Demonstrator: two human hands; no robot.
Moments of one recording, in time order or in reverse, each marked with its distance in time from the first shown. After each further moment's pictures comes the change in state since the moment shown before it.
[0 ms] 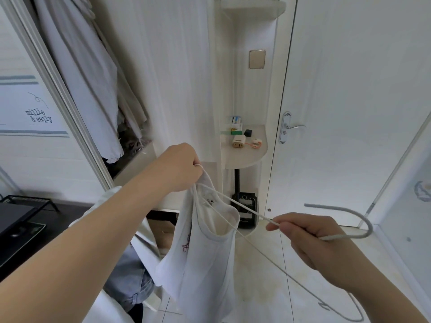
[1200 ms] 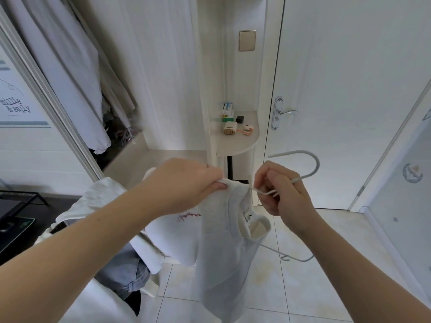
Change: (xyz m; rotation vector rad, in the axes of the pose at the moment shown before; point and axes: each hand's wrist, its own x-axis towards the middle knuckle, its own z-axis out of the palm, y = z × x) left_hand -0.041 0.025 0.028 0.447 -0.059 0.578; right_hand 0.060 0.016 0.015 0.435 0.098 -0.165
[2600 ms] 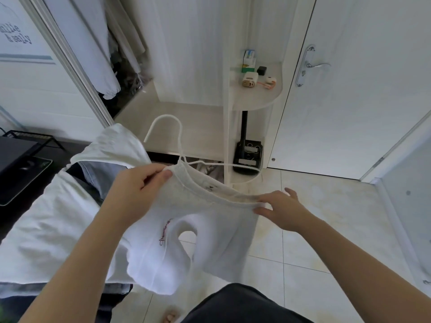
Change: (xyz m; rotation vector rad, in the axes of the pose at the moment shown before) left_hand -0.128 -0.013 0.119 -0.769 0.385 -0.702; right_hand -0.048 0.168 -0.040 -1.240 -0.535 0.381
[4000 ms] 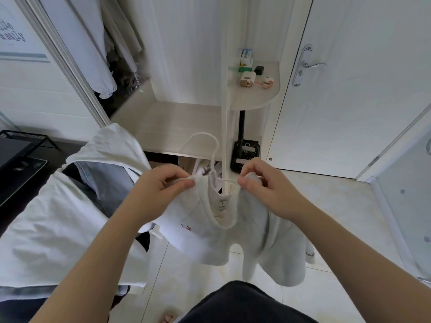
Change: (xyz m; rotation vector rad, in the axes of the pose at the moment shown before) left_hand 0.010 0.005 0.025 -0.139 -0.200 0.053; right_hand -0.025 -0.078 -0.064 0.699 0.243 -0.269
